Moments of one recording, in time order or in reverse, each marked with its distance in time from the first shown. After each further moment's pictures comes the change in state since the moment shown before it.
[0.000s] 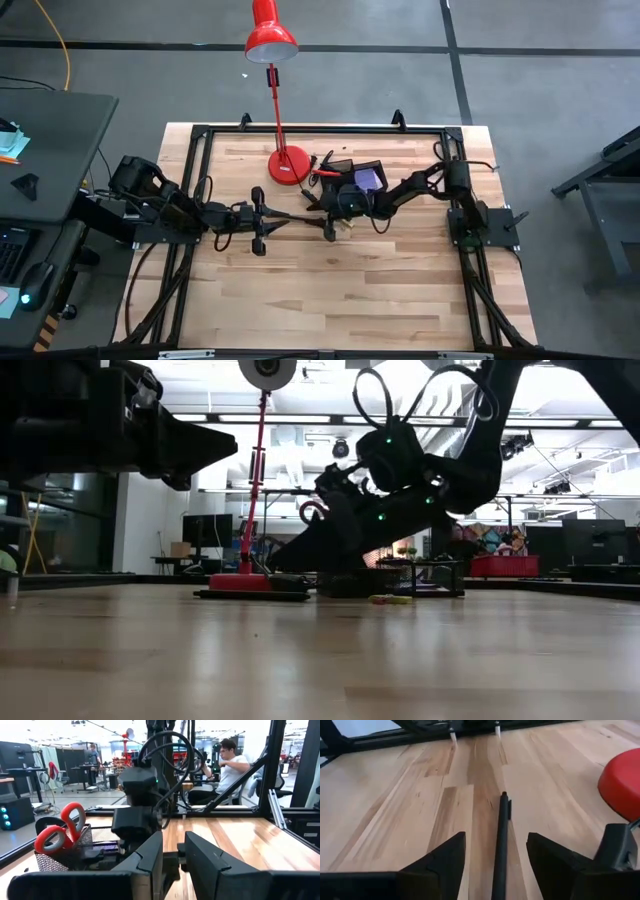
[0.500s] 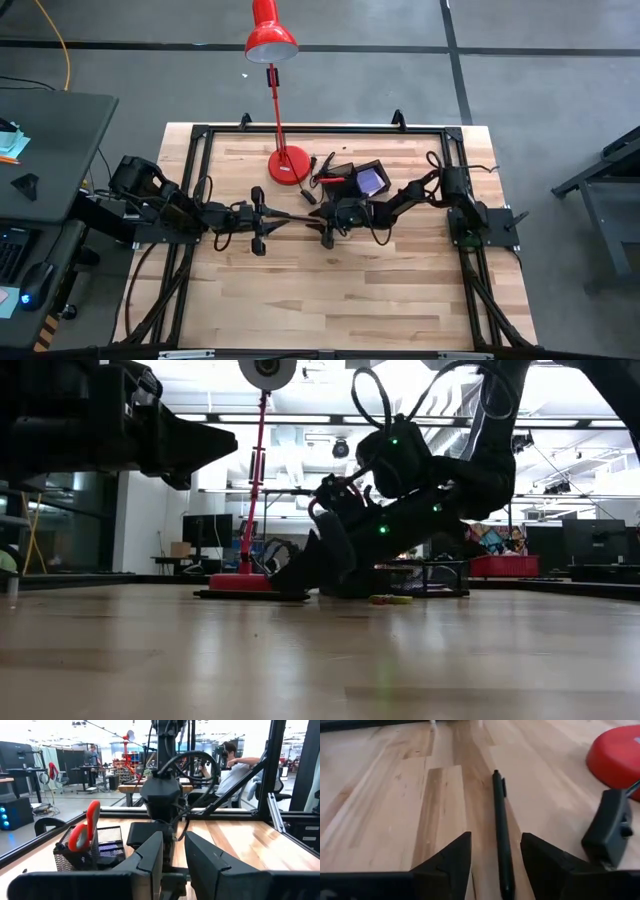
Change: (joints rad) left arm 0.000 0.000 0.000 0.012 0.000 -0.009; right arm 0.090 0.033 -0.003 0.005 0.220 0.024
